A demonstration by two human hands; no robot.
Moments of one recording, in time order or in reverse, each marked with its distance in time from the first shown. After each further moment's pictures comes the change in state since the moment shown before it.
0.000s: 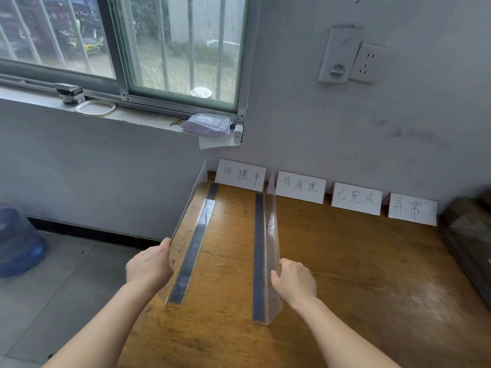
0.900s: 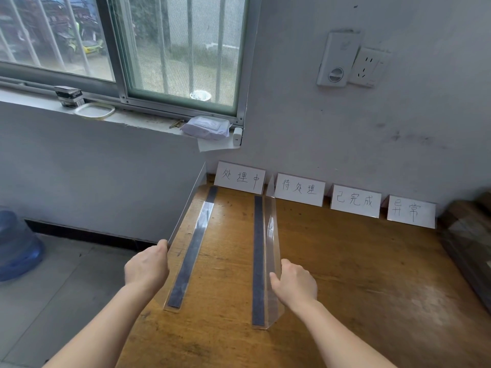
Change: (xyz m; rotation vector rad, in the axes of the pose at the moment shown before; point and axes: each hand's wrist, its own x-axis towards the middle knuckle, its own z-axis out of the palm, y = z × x) left_hand 0.008 -0.003 0.003 0.032 -0.011 -0.055; right_hand -0.002 -0.004 -0.008 -0.047 -0.003 0.003
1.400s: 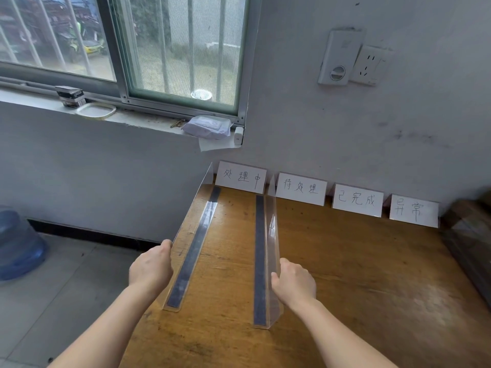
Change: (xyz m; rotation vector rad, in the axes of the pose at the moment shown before) left_hand -0.003 0.003 0.003 -0.065 -0.012 0.021; right_hand 0.002 -0.001 0.004 0.018 0.008 -0.016
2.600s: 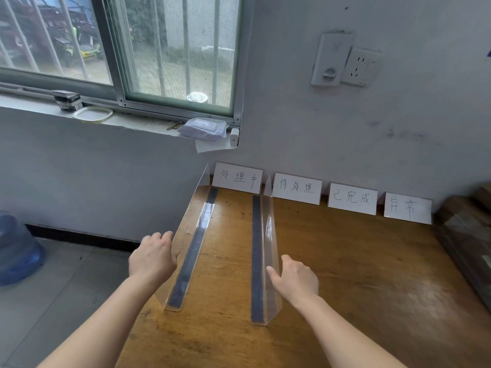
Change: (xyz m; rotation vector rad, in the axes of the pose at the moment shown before) left_hand 0.001 0.008 -0.017 0.052 0.091 0.105; right_hand -0.007 0.006 -0.014 -0.064 0.009 0.003
